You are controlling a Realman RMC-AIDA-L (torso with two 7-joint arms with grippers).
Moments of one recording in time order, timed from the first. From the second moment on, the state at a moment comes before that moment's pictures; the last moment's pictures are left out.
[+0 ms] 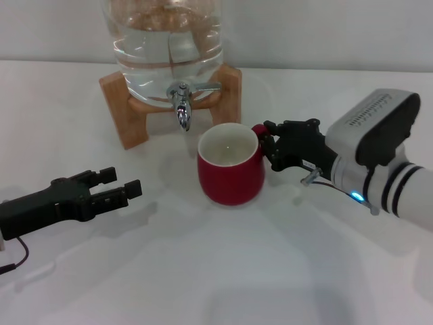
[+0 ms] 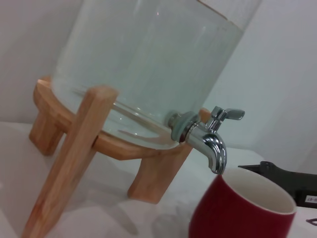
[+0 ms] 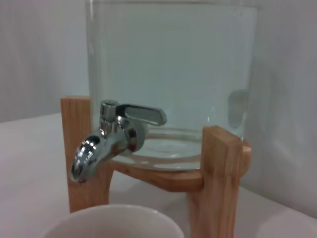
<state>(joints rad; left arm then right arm) -0.30 -2.08 0.72 0.69 -1.32 -1.49 1.57 0.47 2.03 1.06 0.86 -0.38 0.31 -2.36</state>
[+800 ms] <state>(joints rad) -0.29 -2.08 0.71 0.70 -1.23 -1.48 1.52 0.55 2.03 1.00 0.87 -0.38 0.30 -2.35</state>
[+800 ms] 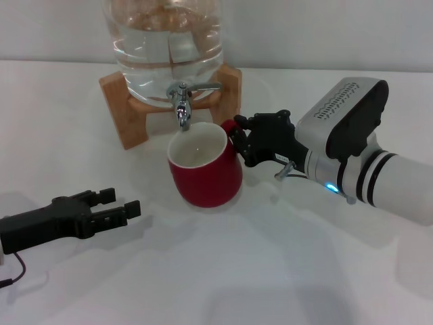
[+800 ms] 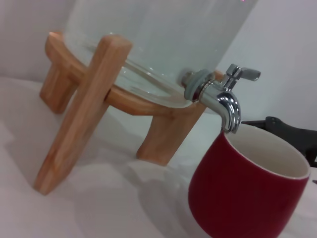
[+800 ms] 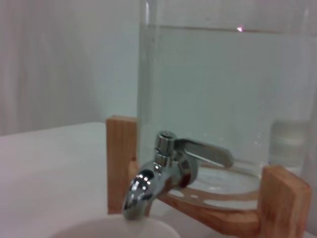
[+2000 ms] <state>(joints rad) -0.31 -2.08 0.71 0.70 -1.23 -1.48 1.51 0.59 2.03 0.98 0.79 -0.33 0.24 -2.35</state>
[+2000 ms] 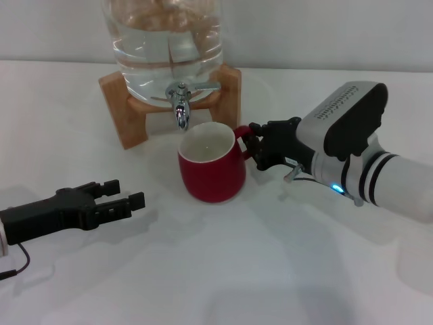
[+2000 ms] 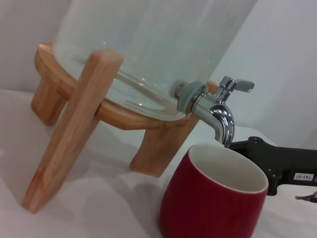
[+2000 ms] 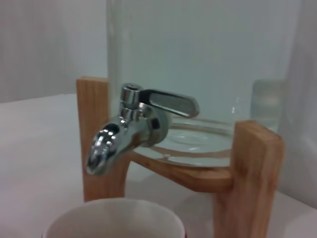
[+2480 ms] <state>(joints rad) -0.31 -2.08 0.71 0.70 -1.23 -1.48 1.51 0.65 2.03 0.91 0.78 -0.28 0.22 -2.35</state>
